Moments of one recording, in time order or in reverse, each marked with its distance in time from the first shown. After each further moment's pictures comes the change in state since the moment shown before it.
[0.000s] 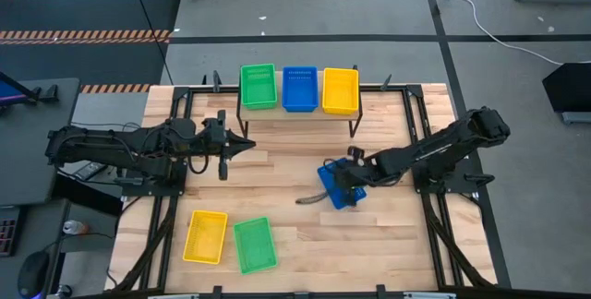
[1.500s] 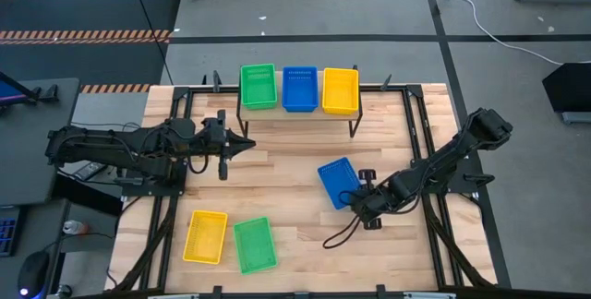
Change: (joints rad) left arm 0.000 0.000 0.000 0.009 0.000 -0.001; right arm 0.278 -0.012 -0.081 -0.086 -0.057 0.063
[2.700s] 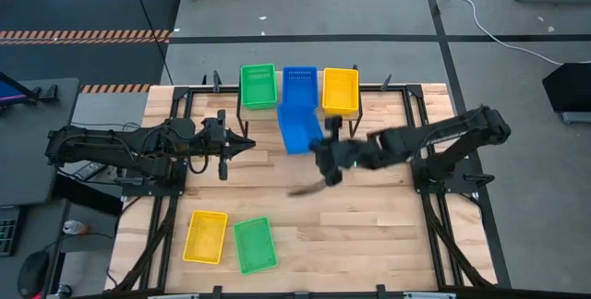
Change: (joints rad) left arm 0.000 0.000 0.000 0.000 0.000 0.000; right arm -0.286 0.000 0.577 0.039 0.281 -0.787
